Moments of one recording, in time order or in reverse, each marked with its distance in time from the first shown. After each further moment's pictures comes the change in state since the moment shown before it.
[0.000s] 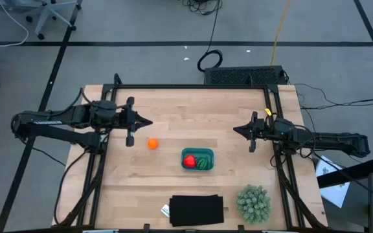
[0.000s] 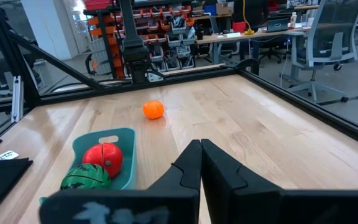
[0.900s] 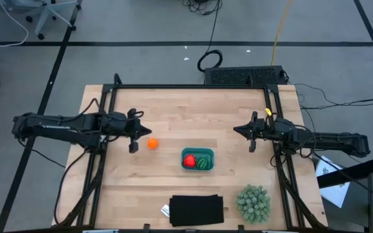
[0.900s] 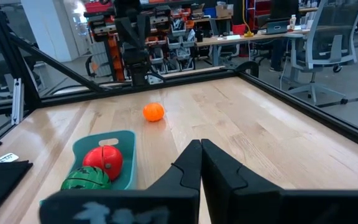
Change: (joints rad) left arm -0.003 -0.033 -0.277 0.058 -0.017 -0.189; right arm 0.000 0.000 0.000 0.009 0.000 0.000
